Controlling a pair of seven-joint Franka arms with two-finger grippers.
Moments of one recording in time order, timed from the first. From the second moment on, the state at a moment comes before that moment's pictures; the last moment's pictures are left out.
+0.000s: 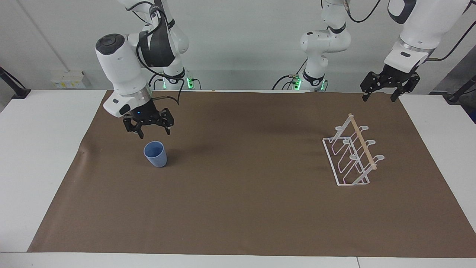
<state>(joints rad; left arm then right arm) 0.01 -0.11 -0.06 -1.68 0.01 1.61 0.04 -0.43 0.06 0.55 -1.91 0.03 2.06 -0.04</state>
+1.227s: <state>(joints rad) 0.01 -0.11 -0.06 -1.68 0.01 1.61 0.04 -0.42 0.17 0.54 -2.15 -0.04 2.40 -0.04</state>
